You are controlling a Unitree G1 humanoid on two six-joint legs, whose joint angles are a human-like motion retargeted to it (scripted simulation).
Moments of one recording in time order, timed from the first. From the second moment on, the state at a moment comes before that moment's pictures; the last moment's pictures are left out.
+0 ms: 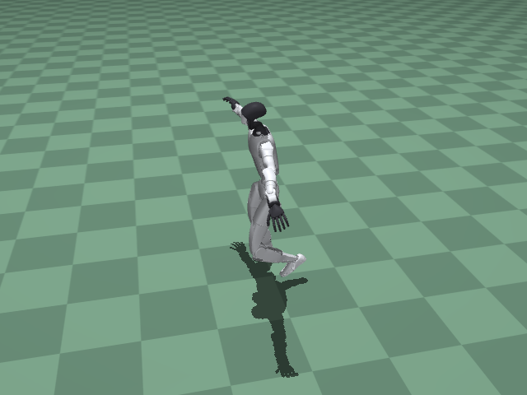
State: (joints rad) left arm -0.30 1.33 -0.09 1.46 0.25 0.19 -0.07; right arm 0.01 -1.42 -0.39 1.32 0.38 0.07 -0.20; waist -0.04 -0.07 0.17; left_leg -0.39 0.14 0.12 1.42 -0.65 0.16; right_leg -0.08 -0.07 0.21 0.39 -0.57 -0.04
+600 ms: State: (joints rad) left arm -0.25 1.38 -0.10 1.44 0.19 0.09 -0.01; right arm -0.34 -1.35 0.04 1.32 0.24 0.02 -0.17; waist 0.28 0.05 0.01; left_leg -0.24 -0.09 -0.03 0.17 0.06 0.04; right_leg 0.16 0.14 0.01 0.37 0.08 0.16
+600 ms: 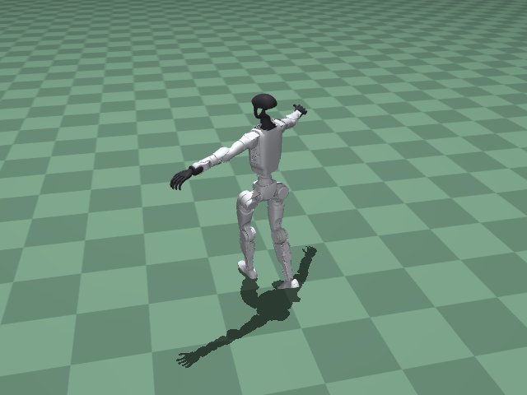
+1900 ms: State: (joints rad) left arm -0.47 1.59 -0.22 1.39 0.23 0.17 -0.07; right arm -1.10 -1.32 0.54 1.37 0.30 0.06 -0.28; waist -0.02 0.00 0.11; left_leg -0.03 0.01 0.13 0.37 -0.59 0.13; right_leg -0.30 -0.09 -0.07 0.98 -0.43 0.02
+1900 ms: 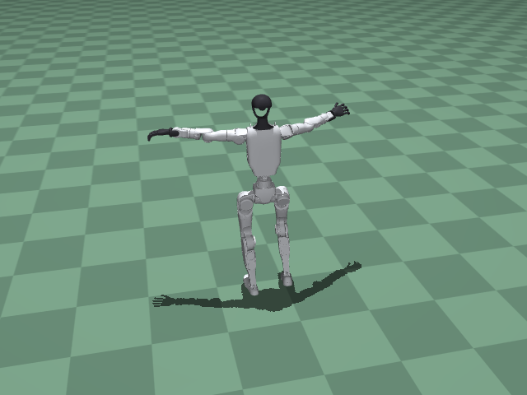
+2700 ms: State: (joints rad) left arm -0.40 1.48 -0.04 1.41 0.17 0.22 0.04; right arm -0.84 -1.36 0.35 1.35 0.30 0.07 -0.30; waist 0.13 -0.07 0.13; left_leg -0.19 0.02 0.25 0.41 -0.59 0.10; right_leg -0.23 -0.18 0.01 0.99 -0.56 0.01
